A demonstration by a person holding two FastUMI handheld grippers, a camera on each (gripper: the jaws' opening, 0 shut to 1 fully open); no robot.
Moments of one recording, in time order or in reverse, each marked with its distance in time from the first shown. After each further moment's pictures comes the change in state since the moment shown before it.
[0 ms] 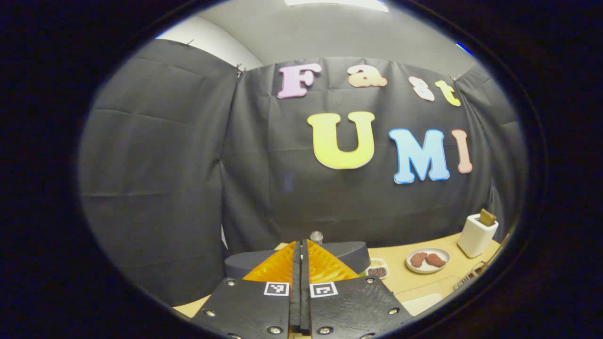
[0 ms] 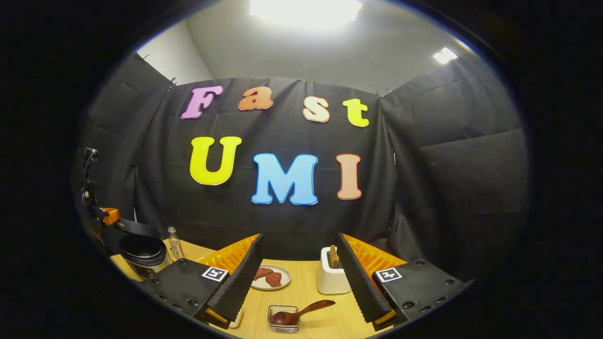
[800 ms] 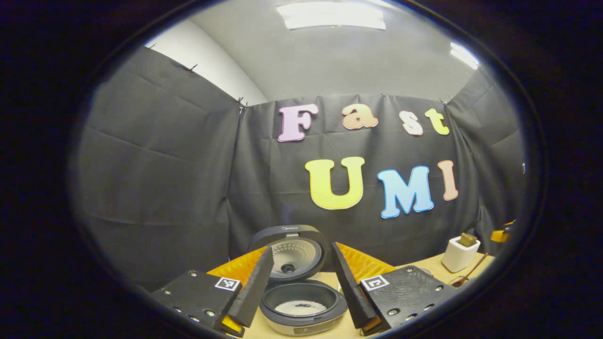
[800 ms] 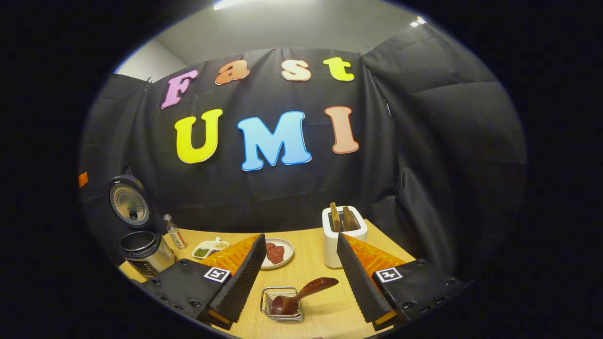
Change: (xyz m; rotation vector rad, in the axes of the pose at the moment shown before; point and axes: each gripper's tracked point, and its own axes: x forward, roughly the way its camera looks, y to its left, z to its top) left arm -0.111 0.006 0.088 0.023 -0.131 -0.051; right arm 0.038 -0.028 -0.125 0.180 0.244 0.009
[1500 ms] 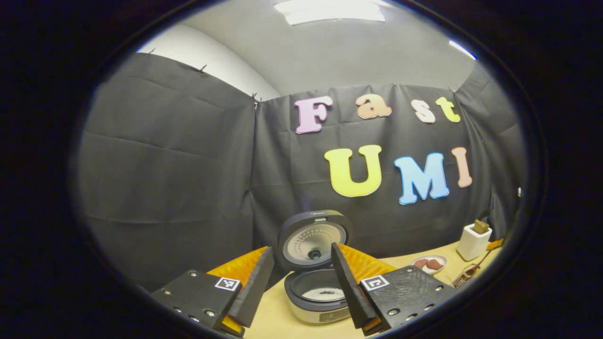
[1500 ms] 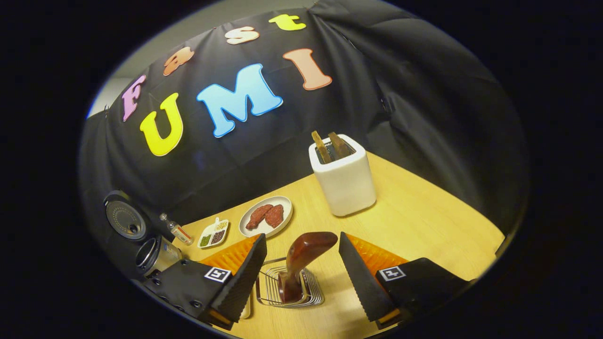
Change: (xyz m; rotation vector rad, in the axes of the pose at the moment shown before) left arm -0.038 0.050 -0.021 0.024 0.074 0.109; right arm 0.037 -0.010 -0.110 0.337 0.300 0.007
